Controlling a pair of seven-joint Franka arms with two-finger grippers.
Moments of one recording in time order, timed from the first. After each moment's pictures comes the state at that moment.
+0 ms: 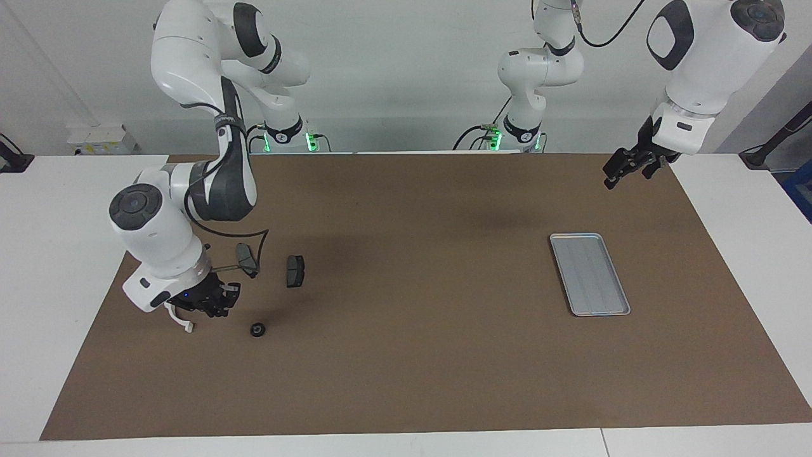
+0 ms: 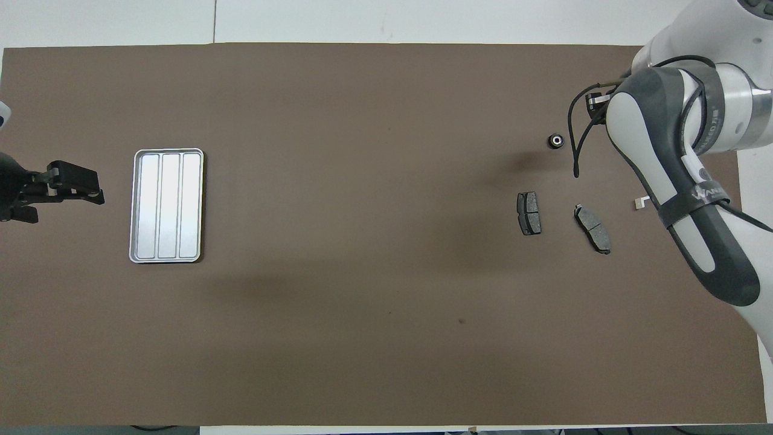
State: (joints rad) left arm -0.04 -0.04 0.01 -1.70 0.00 1.61 -0.24; right arm -0.10 0.55 0.09 -1.45 -0.10 2.02 -0.05
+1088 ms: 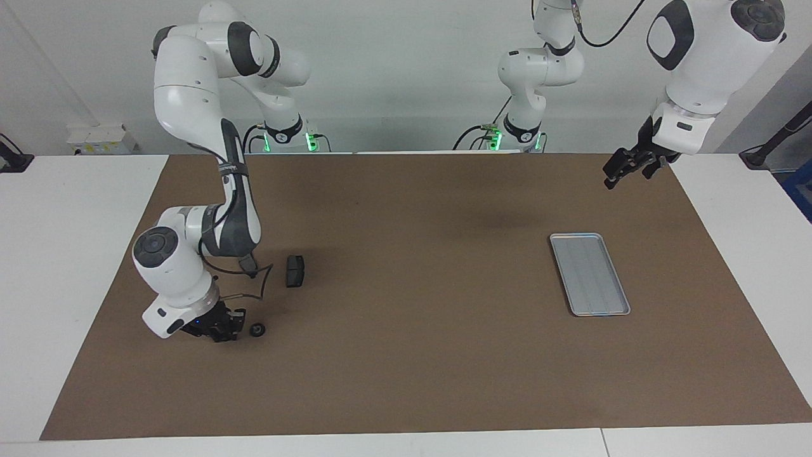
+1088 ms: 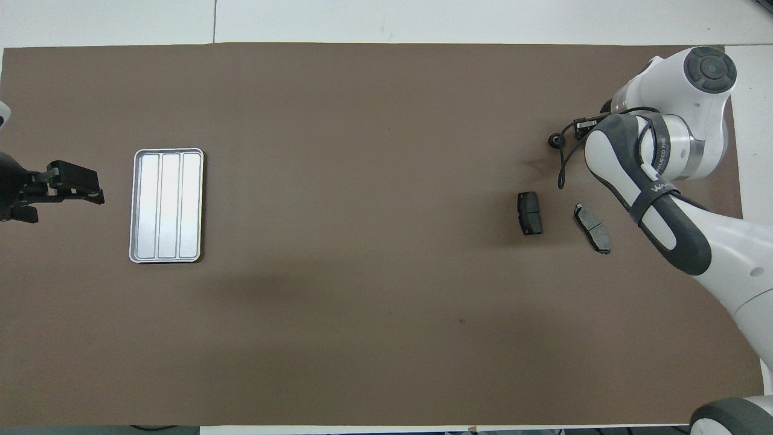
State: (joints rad) left arm -0.04 -0.04 0.01 -1.70 0.00 1.61 -0.24; right arm -0.12 0.65 0.10 -1.52 -0.10 2.24 -0.09
